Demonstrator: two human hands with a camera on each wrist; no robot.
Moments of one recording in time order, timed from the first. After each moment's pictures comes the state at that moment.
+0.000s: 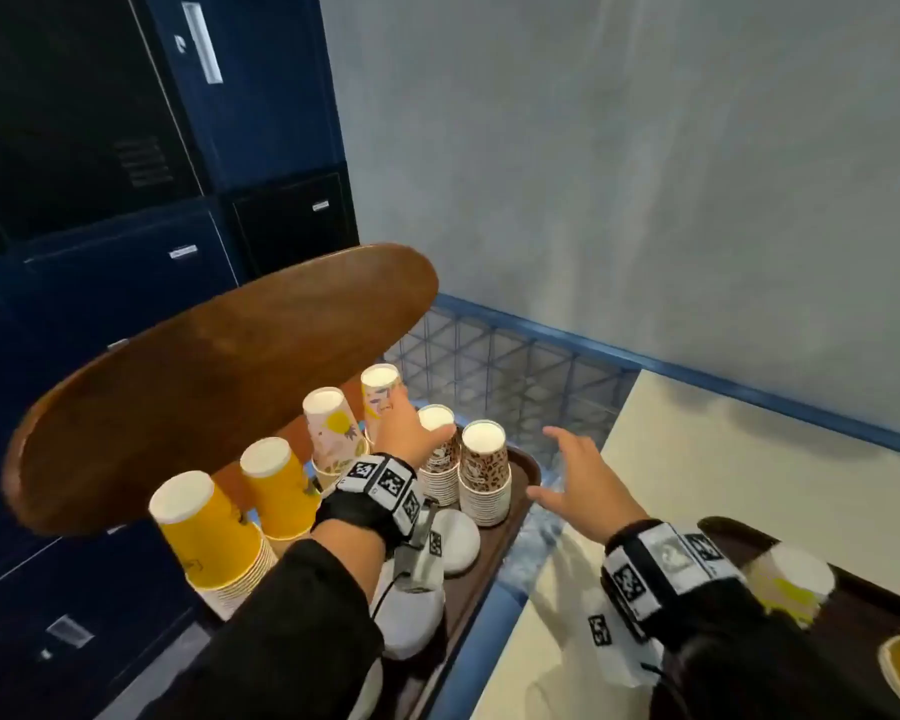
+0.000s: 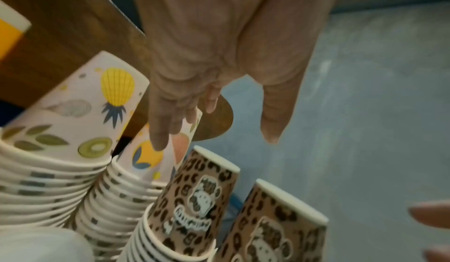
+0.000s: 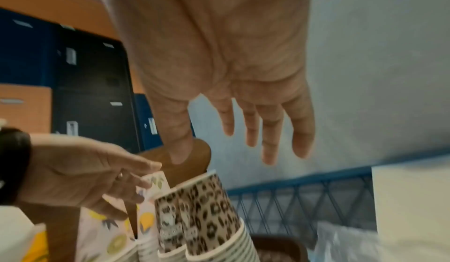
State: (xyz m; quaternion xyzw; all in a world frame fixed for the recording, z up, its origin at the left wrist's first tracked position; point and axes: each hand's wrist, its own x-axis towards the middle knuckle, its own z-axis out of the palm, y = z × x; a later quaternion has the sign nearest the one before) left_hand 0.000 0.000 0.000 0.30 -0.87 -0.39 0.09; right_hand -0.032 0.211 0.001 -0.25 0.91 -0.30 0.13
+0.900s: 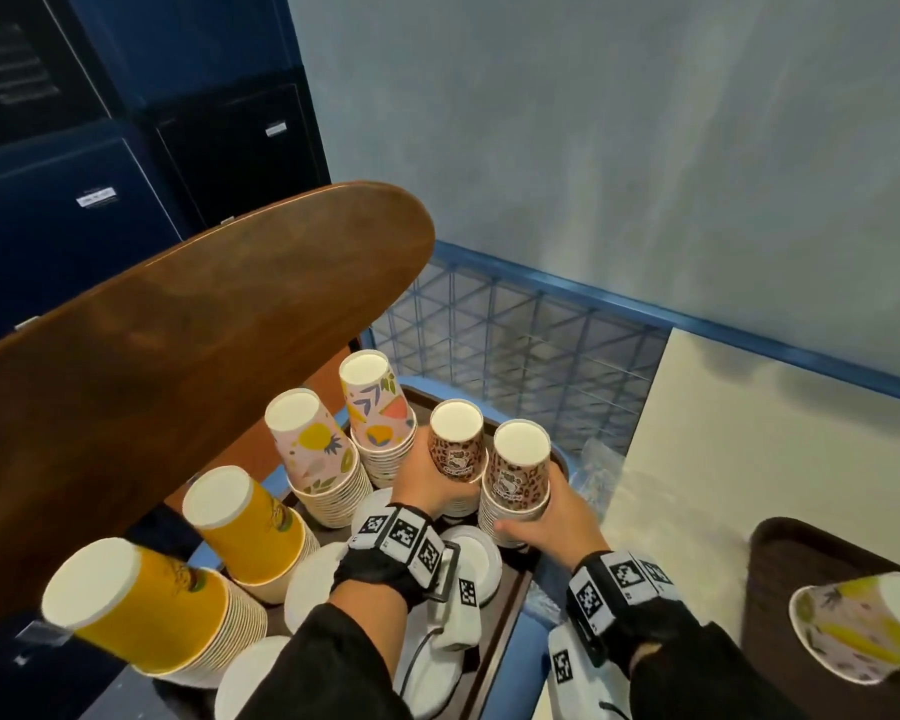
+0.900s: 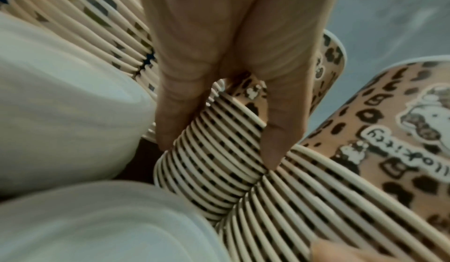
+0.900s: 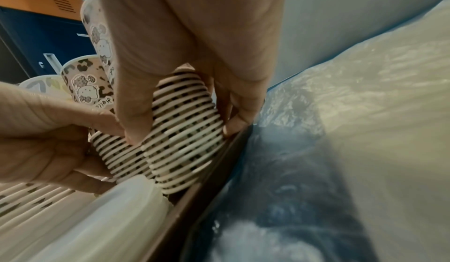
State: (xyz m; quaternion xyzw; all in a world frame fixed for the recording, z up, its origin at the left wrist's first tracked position) left_hand -0.036 -0.020 -0.099 0.23 -0.79 -0.57 0.04; right_hand -0.071 0.148 -0.113 -0.12 0.86 -0.44 0.21
